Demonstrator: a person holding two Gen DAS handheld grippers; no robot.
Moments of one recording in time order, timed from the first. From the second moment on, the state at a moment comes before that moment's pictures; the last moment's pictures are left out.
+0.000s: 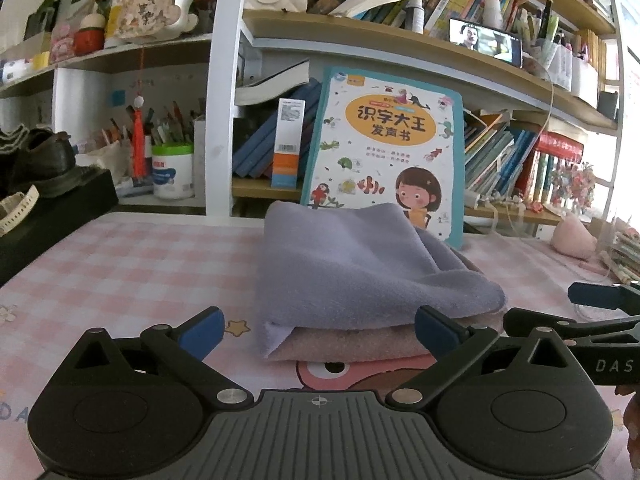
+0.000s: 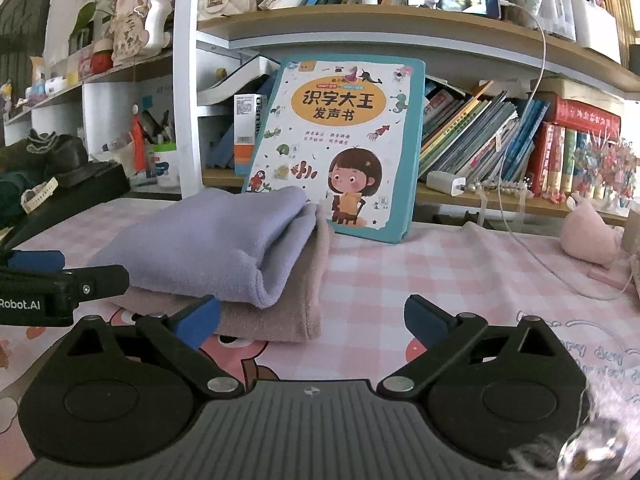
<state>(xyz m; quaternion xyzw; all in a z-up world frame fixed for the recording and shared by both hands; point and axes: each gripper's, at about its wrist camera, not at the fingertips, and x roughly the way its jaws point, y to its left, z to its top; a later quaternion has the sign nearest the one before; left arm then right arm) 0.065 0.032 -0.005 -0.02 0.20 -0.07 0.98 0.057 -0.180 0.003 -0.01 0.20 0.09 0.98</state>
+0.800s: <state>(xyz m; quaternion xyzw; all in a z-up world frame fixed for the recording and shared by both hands) 0.061 0.033 -0.005 -0.02 0.19 -0.03 0.98 0.058 -0.181 0.004 -0.01 0.19 0.09 0.98</state>
